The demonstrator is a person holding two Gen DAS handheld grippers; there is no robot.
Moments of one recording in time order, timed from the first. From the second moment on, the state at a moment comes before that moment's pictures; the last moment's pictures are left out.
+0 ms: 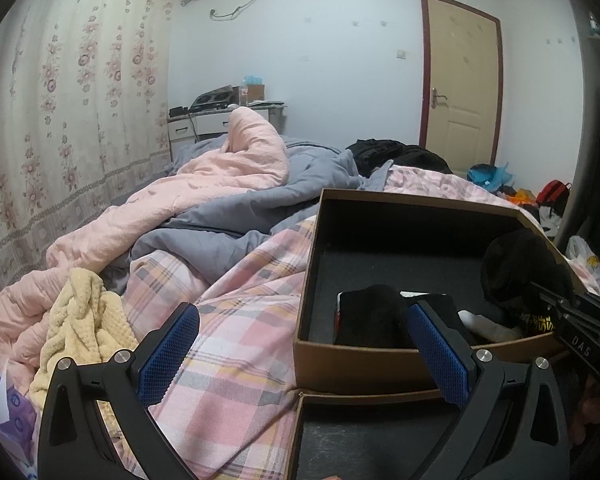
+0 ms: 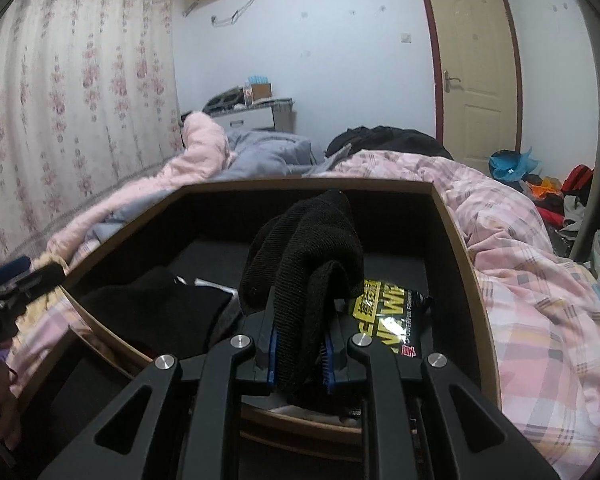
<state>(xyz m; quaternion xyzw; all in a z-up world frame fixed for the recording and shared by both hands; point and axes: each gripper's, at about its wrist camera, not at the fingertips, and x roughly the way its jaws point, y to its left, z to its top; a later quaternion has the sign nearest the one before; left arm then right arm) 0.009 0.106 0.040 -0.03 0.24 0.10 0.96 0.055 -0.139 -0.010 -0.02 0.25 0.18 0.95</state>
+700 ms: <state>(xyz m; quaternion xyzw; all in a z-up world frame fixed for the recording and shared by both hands) 0.009 0.098 0.038 0.00 0.24 0.10 0.97 0.061 -0.153 -0.018 -0.02 0.30 0.18 0.94</state>
